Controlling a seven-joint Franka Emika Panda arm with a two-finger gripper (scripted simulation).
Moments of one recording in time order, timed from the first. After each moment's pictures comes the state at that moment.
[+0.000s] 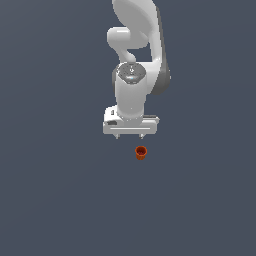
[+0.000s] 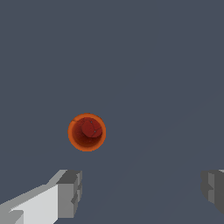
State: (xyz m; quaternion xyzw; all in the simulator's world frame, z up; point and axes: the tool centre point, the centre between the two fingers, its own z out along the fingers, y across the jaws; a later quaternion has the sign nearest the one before) arm -0.007 0.006 0.160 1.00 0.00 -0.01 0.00
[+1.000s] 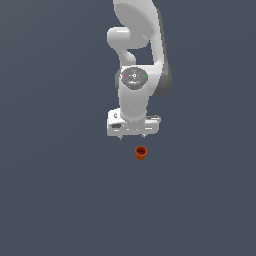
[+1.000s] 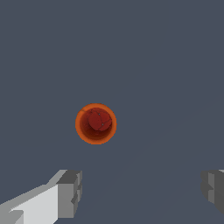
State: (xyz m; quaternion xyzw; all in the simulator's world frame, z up) arm -0.016 0.018 0.147 1.00 0.03 -0.03 -0.01
